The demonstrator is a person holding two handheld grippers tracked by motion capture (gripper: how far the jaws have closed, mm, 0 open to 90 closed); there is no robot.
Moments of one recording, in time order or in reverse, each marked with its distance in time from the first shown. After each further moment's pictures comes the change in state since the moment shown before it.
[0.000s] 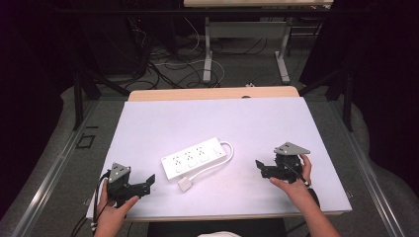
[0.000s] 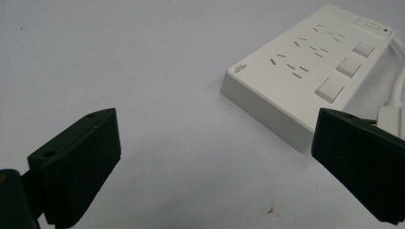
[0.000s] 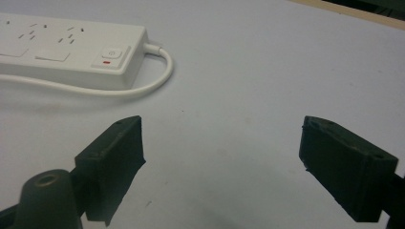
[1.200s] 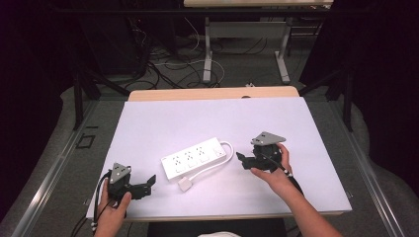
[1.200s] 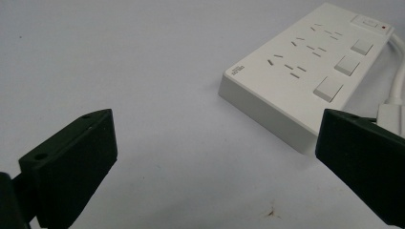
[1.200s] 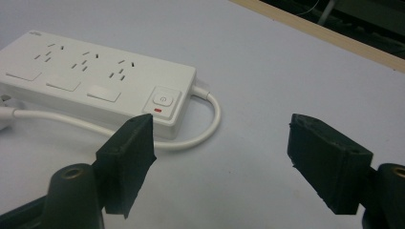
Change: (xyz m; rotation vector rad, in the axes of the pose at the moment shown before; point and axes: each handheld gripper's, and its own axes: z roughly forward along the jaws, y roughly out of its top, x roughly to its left) left arm -0.003 0.000 0.001 -0.008 0.003 0.036; right arm 0.034 0.046 0.027 -0.005 0.080 -0.119
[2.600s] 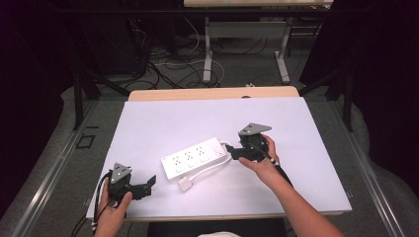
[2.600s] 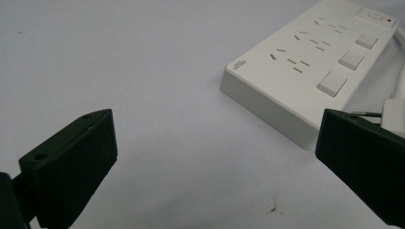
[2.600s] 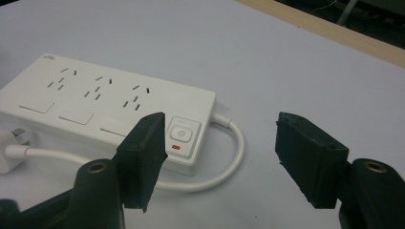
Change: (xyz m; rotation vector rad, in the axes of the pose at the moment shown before) left arm 0.000 -0.001 0.001 0.014 -0.001 -0.007; right arm 0.006 0.026 0.030 0.029 0.062 0.039
